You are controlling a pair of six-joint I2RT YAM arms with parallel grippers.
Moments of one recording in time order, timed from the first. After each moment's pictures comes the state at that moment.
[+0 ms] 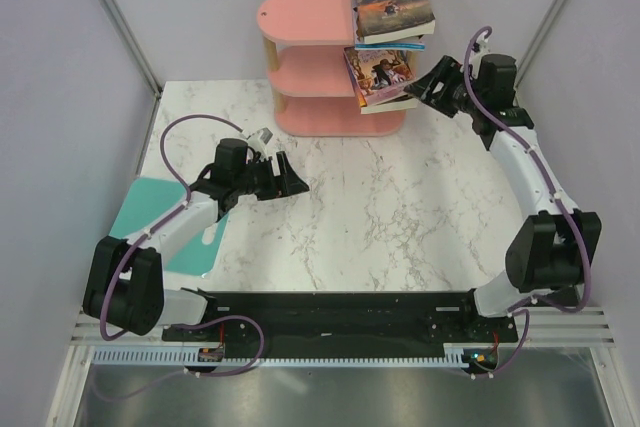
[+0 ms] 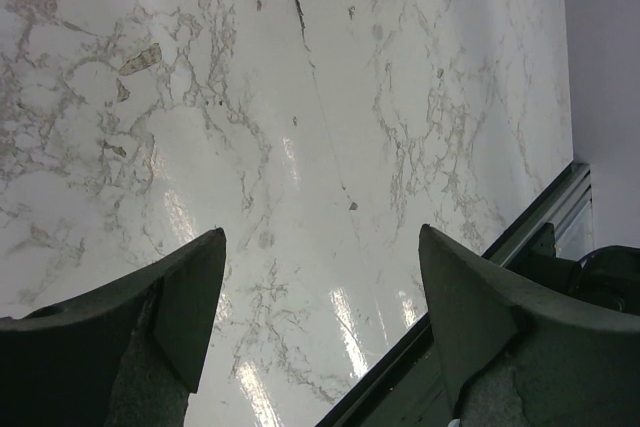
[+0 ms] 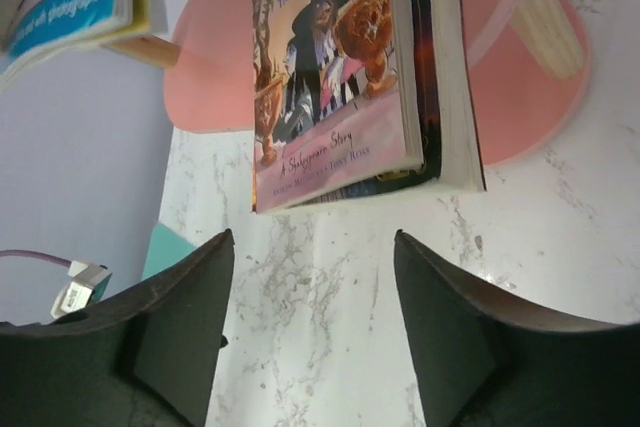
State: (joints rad) left arm -0.32 1.34 0.78 -0.08 0.50 -0.50; right arm 0.04 1.59 1.43 -0.21 -0.48 0.64
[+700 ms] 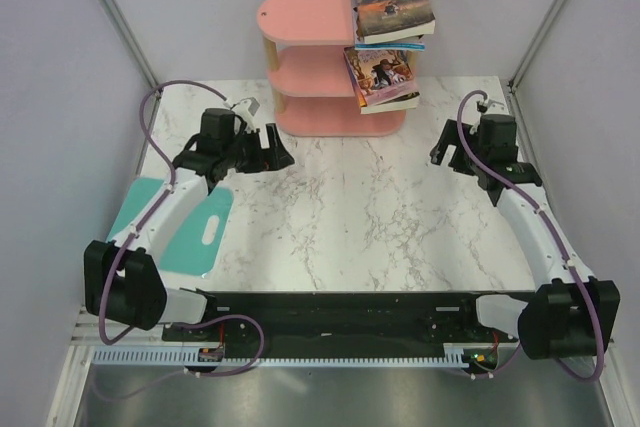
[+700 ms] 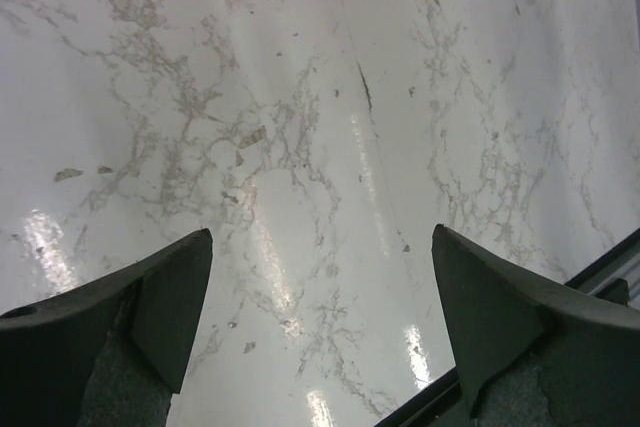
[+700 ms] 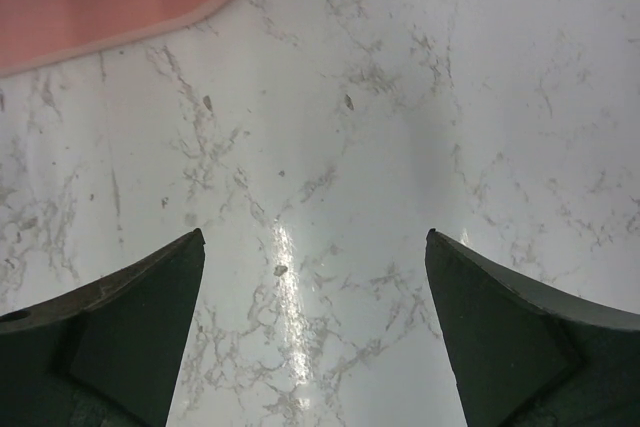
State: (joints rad) left arm -0.26 1.36 1.06 -0.36 0.36 -0.34; right arm 0.04 1.21 1.01 -0.42 -0.04 0.33
